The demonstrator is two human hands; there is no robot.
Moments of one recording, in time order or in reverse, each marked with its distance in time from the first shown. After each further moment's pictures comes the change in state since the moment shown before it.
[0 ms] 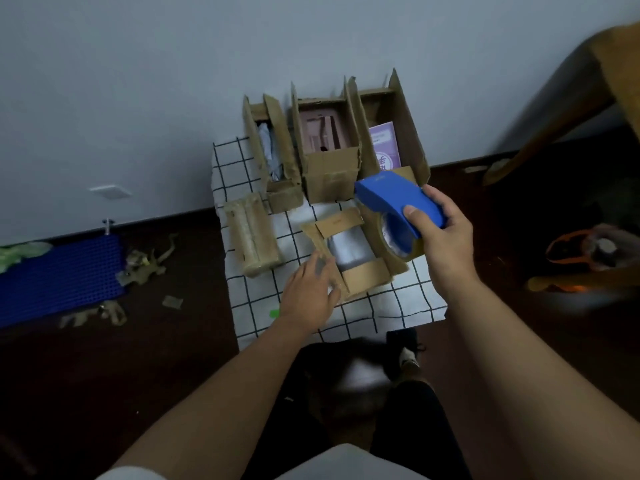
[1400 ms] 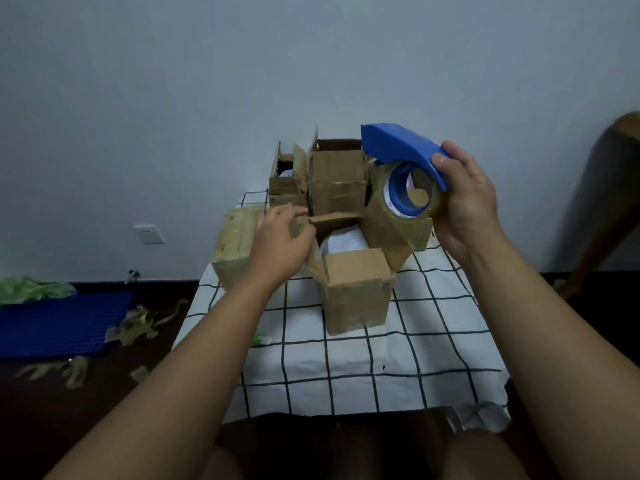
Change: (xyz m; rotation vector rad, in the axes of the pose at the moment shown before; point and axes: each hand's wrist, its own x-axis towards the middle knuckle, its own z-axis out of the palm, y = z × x) left_hand 0.036 -0.001 0.076 -0.305 0.840 -0.058; right_hand 0.047 0.128 -0.047 0.616 -0.312 -0.336
